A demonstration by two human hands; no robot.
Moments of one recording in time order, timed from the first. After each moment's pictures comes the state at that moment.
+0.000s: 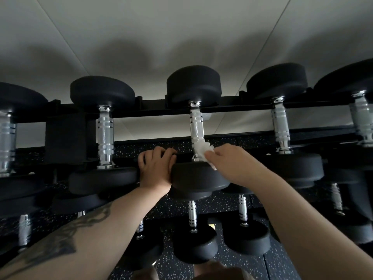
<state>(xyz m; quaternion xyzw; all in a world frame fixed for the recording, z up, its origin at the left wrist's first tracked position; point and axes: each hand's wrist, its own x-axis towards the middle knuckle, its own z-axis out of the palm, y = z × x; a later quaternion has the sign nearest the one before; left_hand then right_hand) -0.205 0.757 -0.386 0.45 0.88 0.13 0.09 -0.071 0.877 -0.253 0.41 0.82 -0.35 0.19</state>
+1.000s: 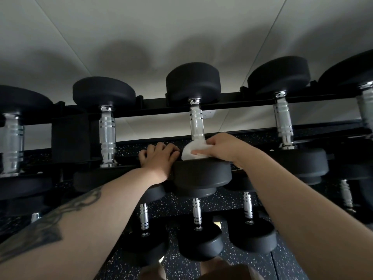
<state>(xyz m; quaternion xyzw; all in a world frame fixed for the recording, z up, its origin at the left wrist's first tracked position) -0.220 0.775 -0.353 0.43 0.86 0.04 0.28 -0.087 0.908 -0.289 0.44 0.71 -0.52 0.17</state>
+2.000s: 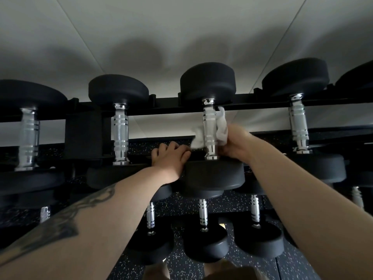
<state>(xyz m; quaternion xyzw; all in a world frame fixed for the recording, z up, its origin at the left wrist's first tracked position) -0.224 0.773 -0.355 0.45 0.85 0.04 0.28 -0.118 0.923 -0.307 0.51 0.35 -0.79 -0.01</state>
